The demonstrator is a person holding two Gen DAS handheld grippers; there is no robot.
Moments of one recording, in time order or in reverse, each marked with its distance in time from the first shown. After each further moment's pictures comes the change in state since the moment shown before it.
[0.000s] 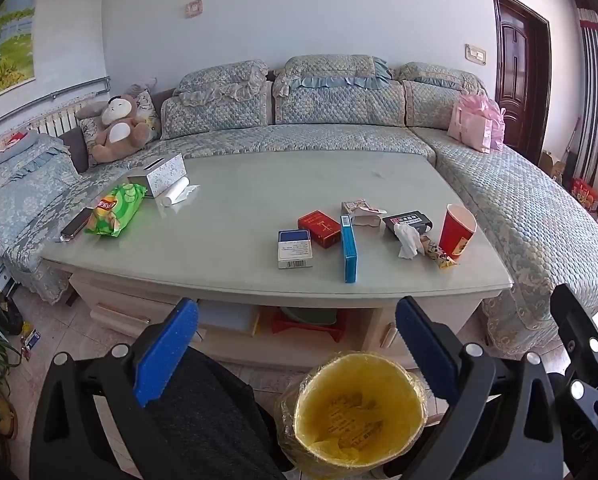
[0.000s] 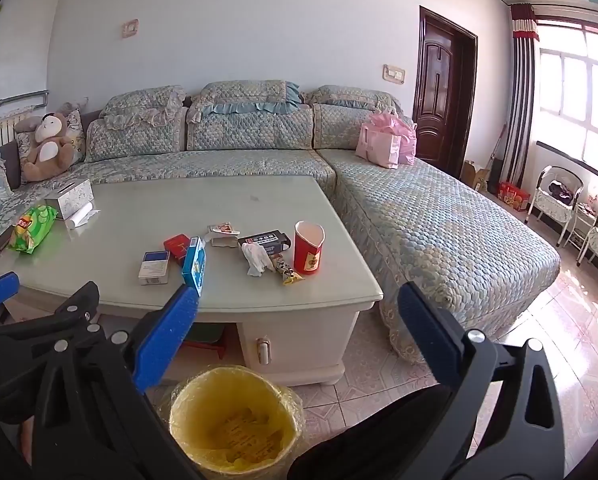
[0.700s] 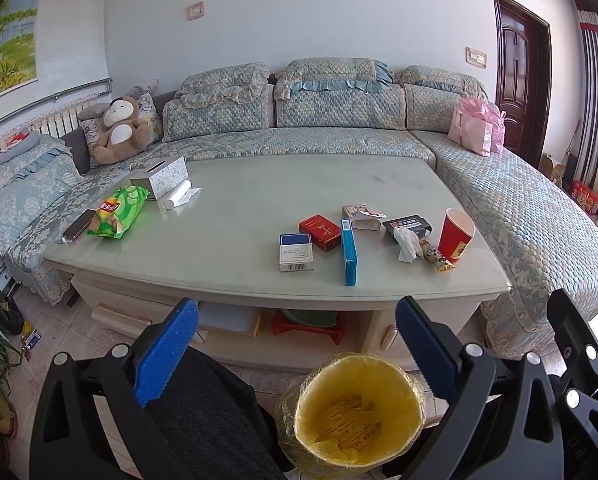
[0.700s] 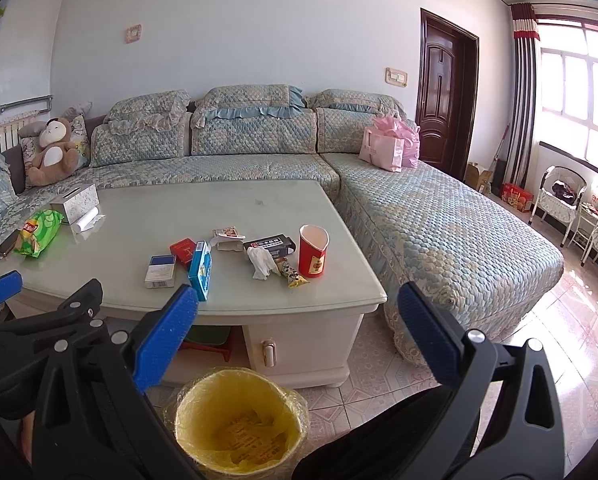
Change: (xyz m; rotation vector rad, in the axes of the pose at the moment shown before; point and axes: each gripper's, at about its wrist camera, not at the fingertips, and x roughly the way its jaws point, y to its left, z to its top) left arm -0.004 0.000 -0.007 0.001 -0.014 0.002; right arm -0.014 -0.003 0.004 0.006 -0.013 0.018
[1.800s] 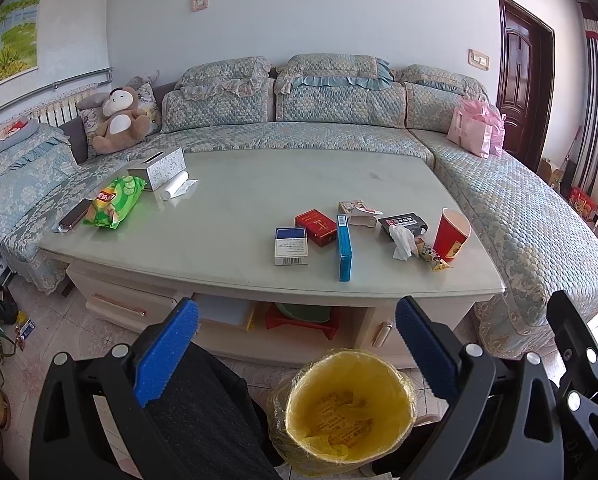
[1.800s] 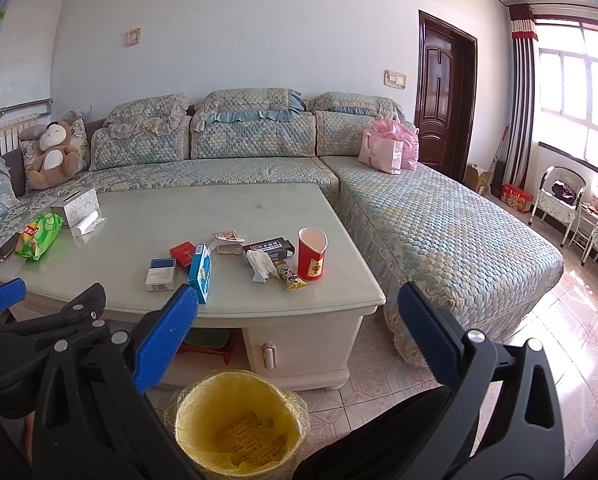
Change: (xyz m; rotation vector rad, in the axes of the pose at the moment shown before) left arm 0.000 -0.002 0.002 -0.034 0.025 -0.020; right arm -0.002 -0.004 0.001 0.010 -0.006 0.004
